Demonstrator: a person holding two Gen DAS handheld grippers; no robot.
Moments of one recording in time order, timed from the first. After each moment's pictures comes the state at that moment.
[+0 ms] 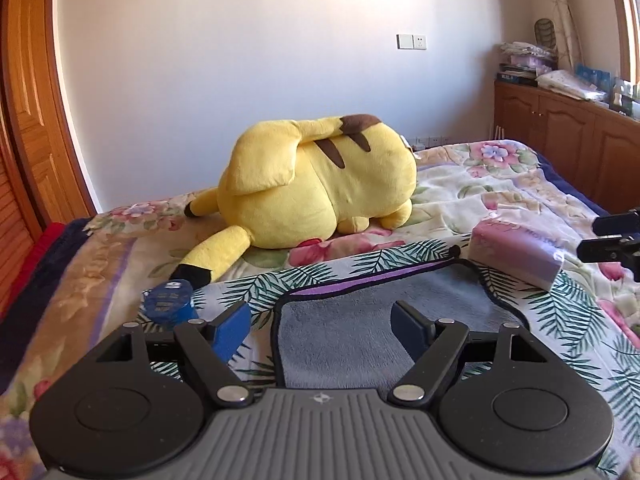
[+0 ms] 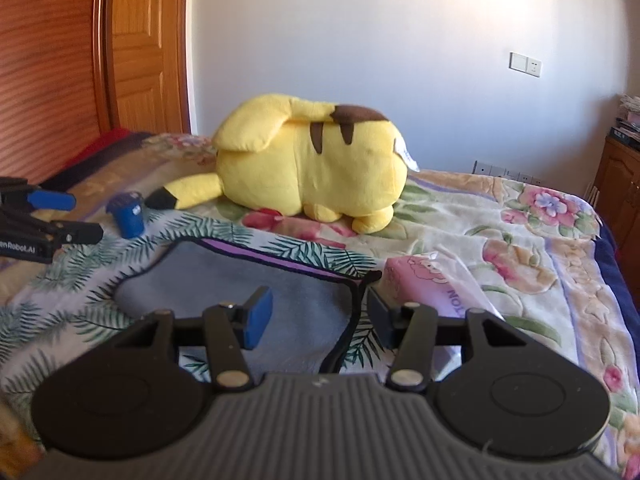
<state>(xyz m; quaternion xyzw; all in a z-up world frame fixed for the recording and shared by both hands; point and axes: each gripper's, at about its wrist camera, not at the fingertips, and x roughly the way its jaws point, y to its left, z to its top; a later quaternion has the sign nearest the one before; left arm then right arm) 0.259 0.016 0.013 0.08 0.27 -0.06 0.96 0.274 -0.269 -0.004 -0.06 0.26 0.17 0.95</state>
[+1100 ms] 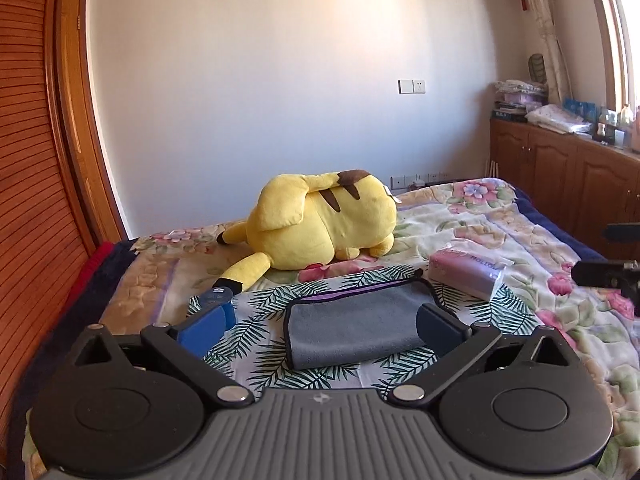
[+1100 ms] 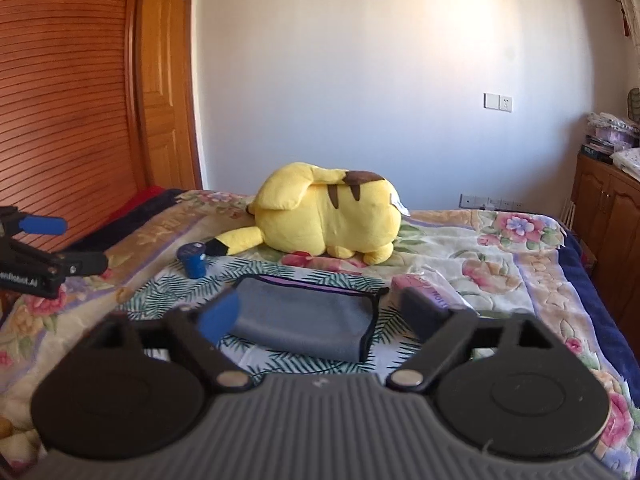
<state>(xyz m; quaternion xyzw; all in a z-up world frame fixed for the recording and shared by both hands) 0.089 0.004 0.100 0.07 0.22 -0.04 0.97 0.119 -0.267 0.070 -0.02 0.20 0.16 0.97</state>
